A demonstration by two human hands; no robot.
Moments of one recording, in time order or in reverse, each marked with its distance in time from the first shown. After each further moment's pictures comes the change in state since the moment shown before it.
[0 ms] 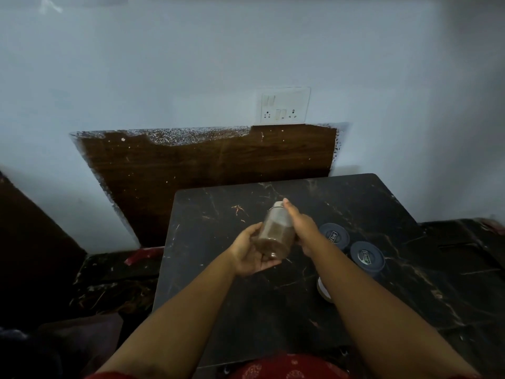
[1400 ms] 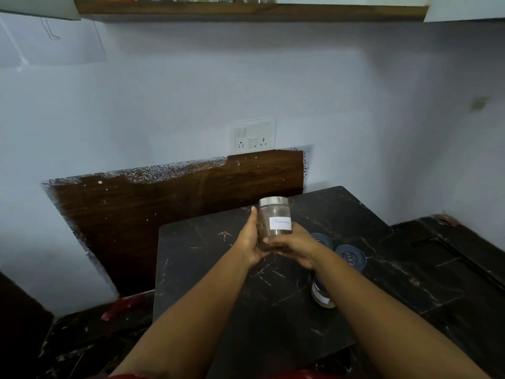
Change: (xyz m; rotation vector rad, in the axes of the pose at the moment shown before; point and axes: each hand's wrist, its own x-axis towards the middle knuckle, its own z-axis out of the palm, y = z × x) left_hand -0.016 0.036 0.052 0.157 -0.015 0.261; right_hand -0.074 -0.008 -0.008 0.086 -0.155 -0.206
